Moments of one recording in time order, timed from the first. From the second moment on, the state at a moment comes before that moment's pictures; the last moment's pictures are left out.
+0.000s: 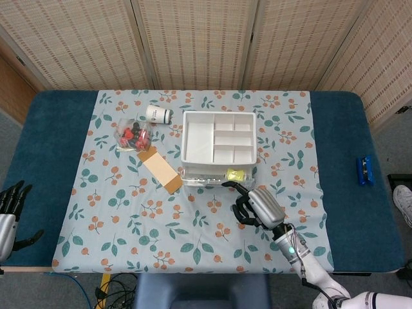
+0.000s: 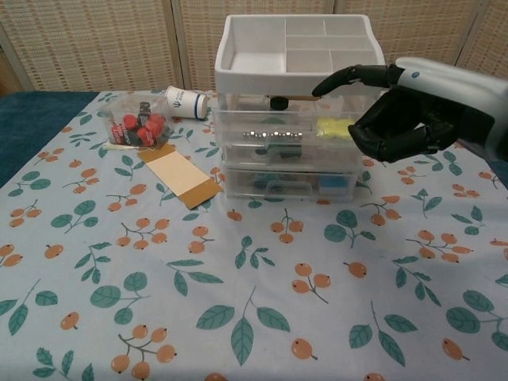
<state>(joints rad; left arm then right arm) -0.09 -1.04 -0.06 -1.68 1.48 1.49 0.01 0.51 -1.41 0.16 -1.85 -1.38 1.12 0.08</state>
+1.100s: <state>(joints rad) -0.11 -1.04 -0.06 -1.70 1.48 1.47 0.03 0.55 -1.30 0.16 -1.91 -1.15 1.02 -0.07</state>
